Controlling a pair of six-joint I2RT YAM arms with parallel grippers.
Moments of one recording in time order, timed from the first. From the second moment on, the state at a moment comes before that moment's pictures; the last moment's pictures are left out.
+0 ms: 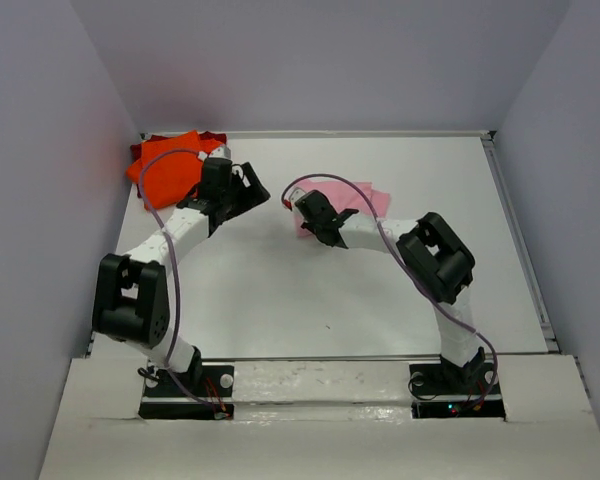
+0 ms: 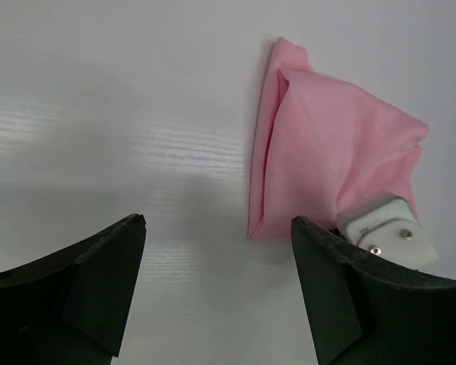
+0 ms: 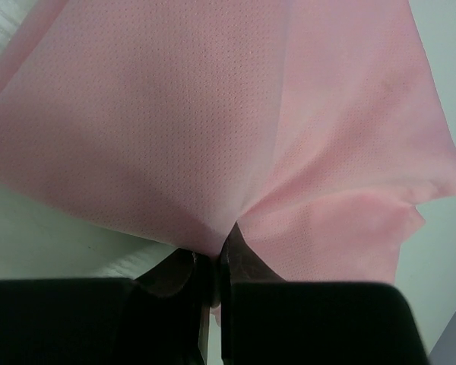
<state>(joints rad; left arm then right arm) -0.27 1.52 1.07 -0.15 0.05 -0.64 0.75 2.09 1.41 -0.22 0.50 -0.35</state>
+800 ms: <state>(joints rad) -0.29 1.87 0.94 0.32 0.33 -1.02 0.75 1.98 1.41 -0.36 0.44 -0.28</state>
